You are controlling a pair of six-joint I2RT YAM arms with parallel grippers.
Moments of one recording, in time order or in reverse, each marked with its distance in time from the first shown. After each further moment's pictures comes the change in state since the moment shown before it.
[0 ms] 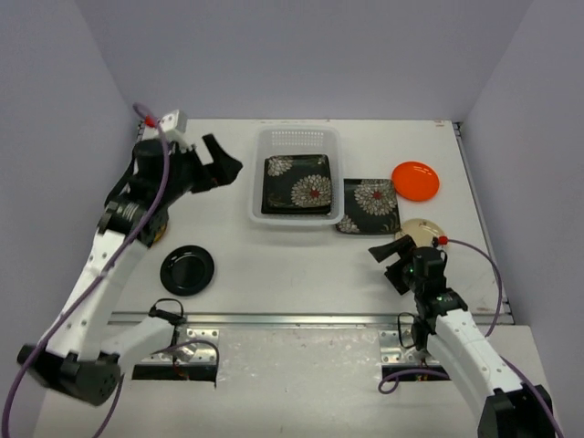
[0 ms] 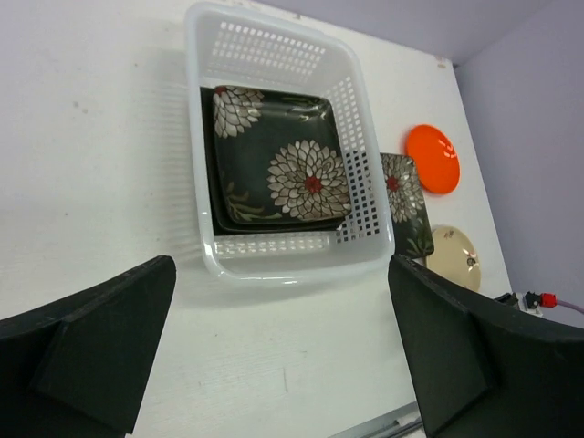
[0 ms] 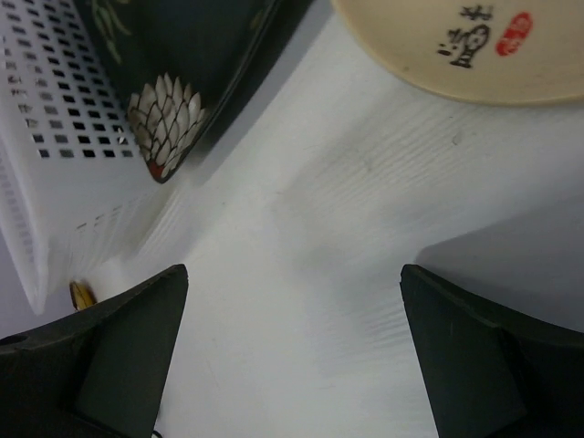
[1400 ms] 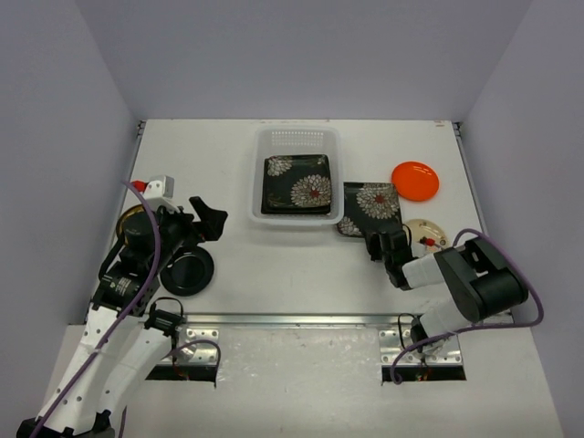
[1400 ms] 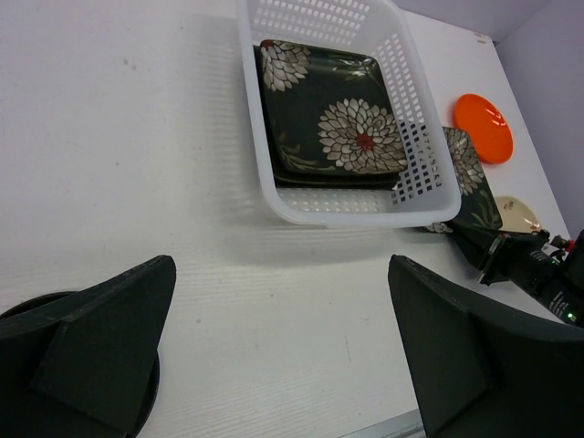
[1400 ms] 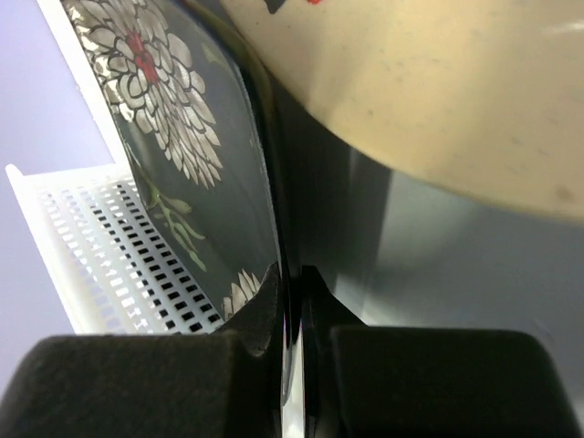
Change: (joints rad) left arm 0.000 -0.505 -0.518 0.073 -0.077 0.069; right arm 0.155 0.963 0.167 0.721 0.354 0.749
